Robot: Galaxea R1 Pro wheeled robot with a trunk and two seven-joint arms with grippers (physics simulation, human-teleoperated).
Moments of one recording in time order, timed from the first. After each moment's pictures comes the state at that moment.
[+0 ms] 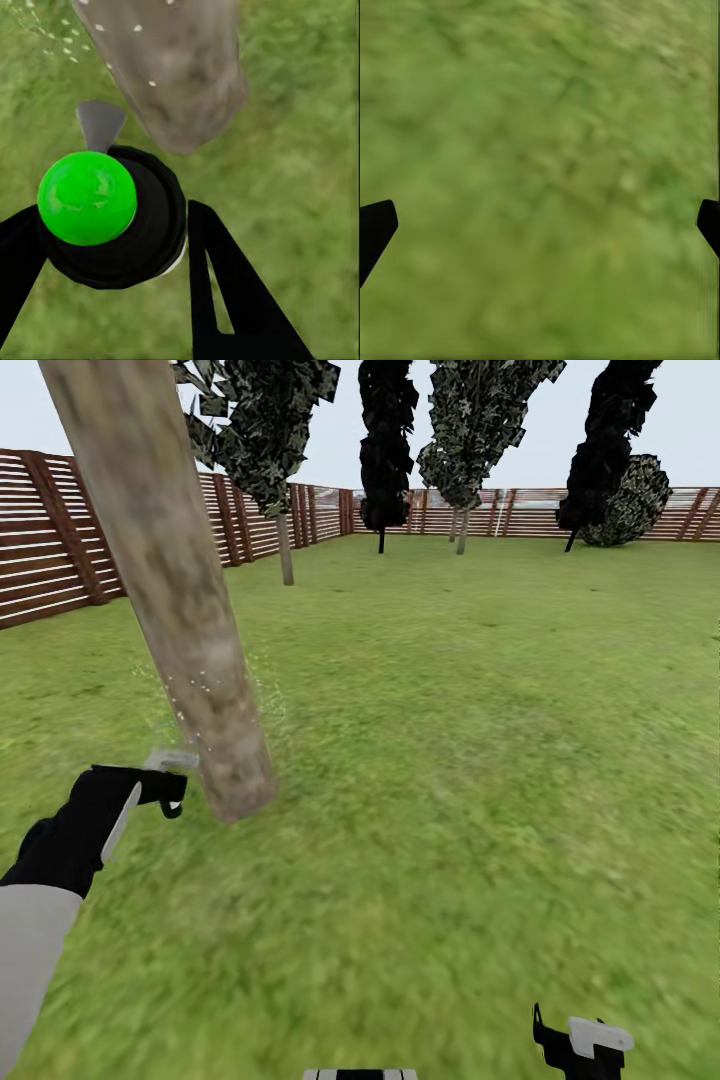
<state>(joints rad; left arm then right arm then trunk) -0.89 0.33 -0.07 -1.06 -0.01 0.86 -0.17 -0.39 -0.10 -0.46 -0.13 0.38 -0.67 -0.22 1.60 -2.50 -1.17</state>
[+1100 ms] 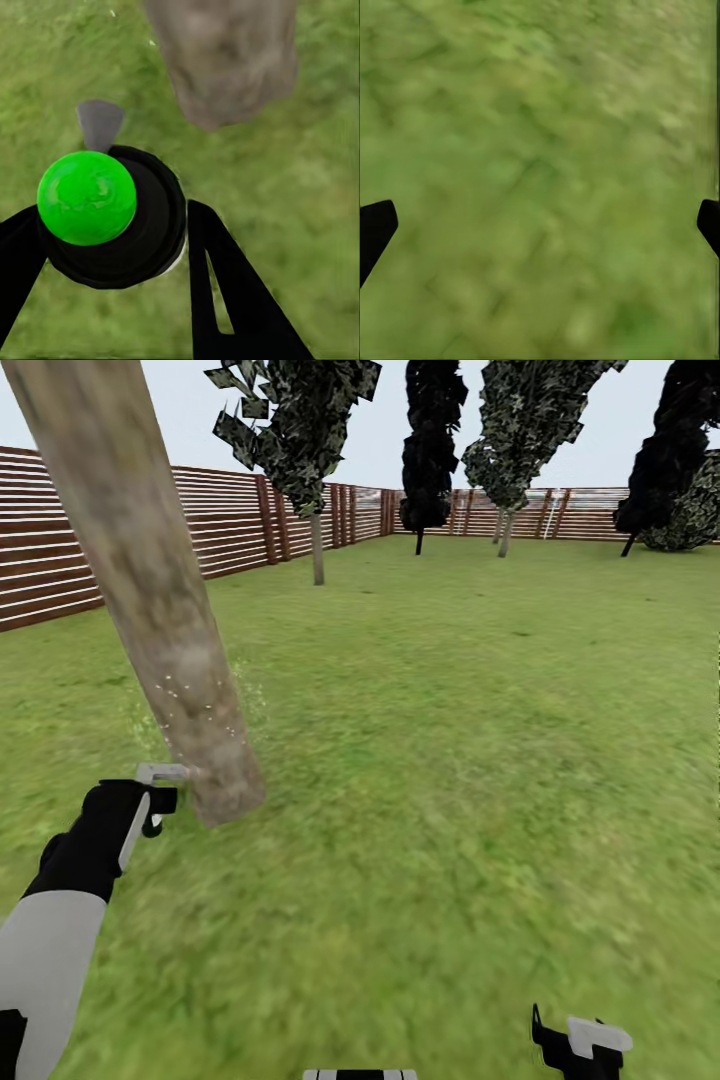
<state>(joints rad) -0.87 0.23 0.10 -1.00 -0.11 0.86 0.02 -0.39 -0.10 -0.46 -0.13 0.38 -0.67 -0.22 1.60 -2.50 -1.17</state>
